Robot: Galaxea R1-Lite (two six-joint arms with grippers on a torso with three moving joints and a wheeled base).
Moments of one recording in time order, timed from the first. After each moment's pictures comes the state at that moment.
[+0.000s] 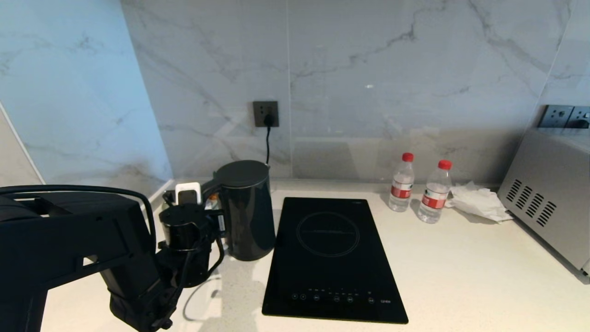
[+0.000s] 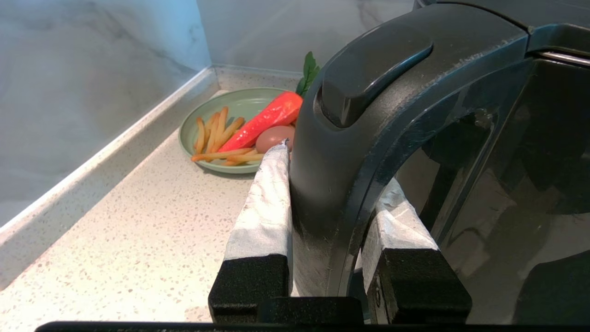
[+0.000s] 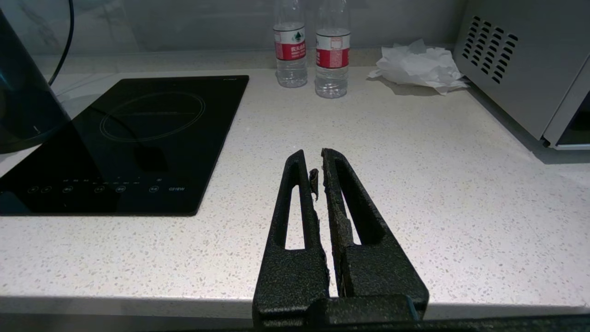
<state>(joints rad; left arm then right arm) -0.44 2.19 -0.58 -1.52 0.65 -0.04 0.00 0.00 0.00 -0.01 0.00 0.00</state>
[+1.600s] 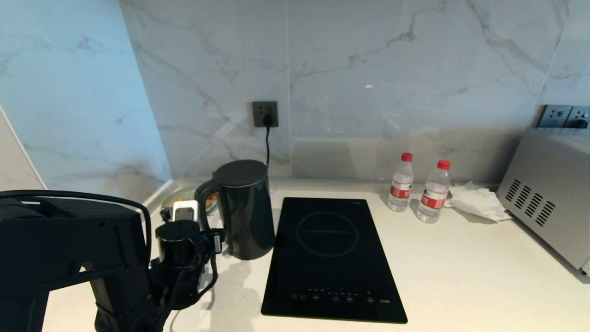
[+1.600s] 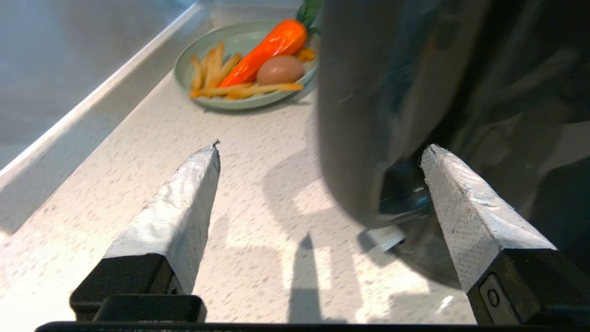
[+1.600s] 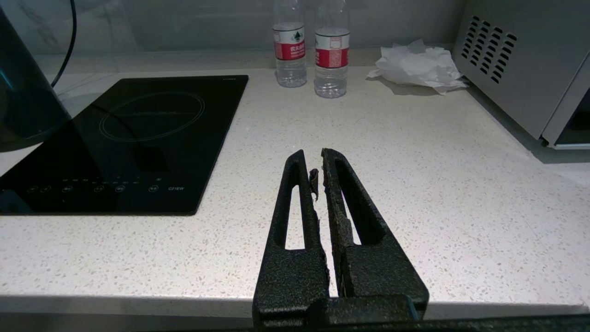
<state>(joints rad) -0.42 2.19 -0.44 -1.52 0.64 -0.07 0.00 0.00 0.00 -0.01 0.00 0.00</state>
